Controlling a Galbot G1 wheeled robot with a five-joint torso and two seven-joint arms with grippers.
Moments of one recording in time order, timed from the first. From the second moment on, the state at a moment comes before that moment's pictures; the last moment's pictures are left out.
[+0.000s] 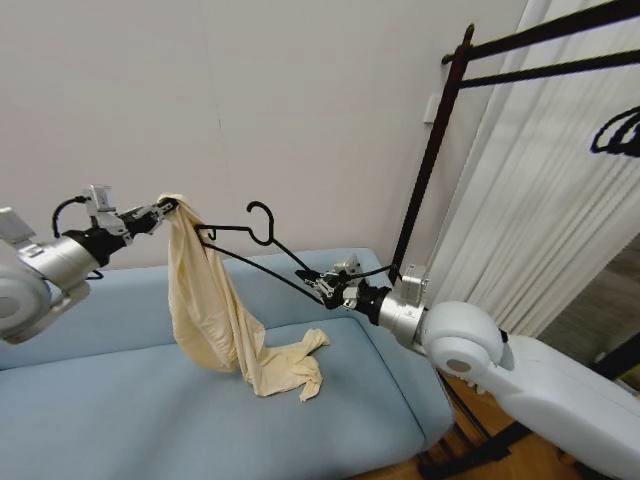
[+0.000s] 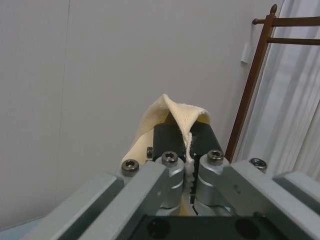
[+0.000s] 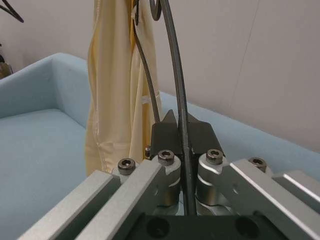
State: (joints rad) left arm 1.05 -0.32 -0.88 -2.07 -1.61 0.25 0.04; right arm -0.29 0.61 -0.25 2.30 1.20 -0.40 0.16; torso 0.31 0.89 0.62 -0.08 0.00
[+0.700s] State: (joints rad) left arm 1.05 -0.32 -0.94 -2.19 -1.64 0.25 0.01; right arm -0.30 0.81 -0.35 2.12 1.22 -0.37 0.29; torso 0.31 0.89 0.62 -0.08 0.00
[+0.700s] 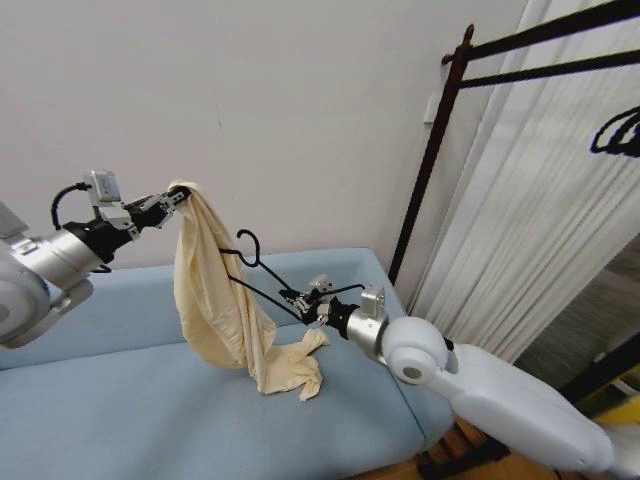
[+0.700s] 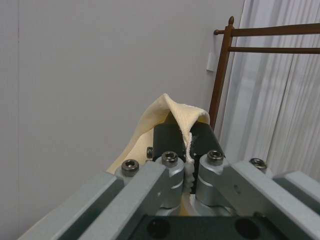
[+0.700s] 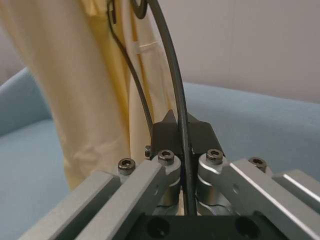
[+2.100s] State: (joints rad) left arm 1.14 -0.52 -0.91 -2.21 -1.42 0.27 0.04; right arm -0.02 0.79 -0.29 2.04 1.23 -0.30 0.25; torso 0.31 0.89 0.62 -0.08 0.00
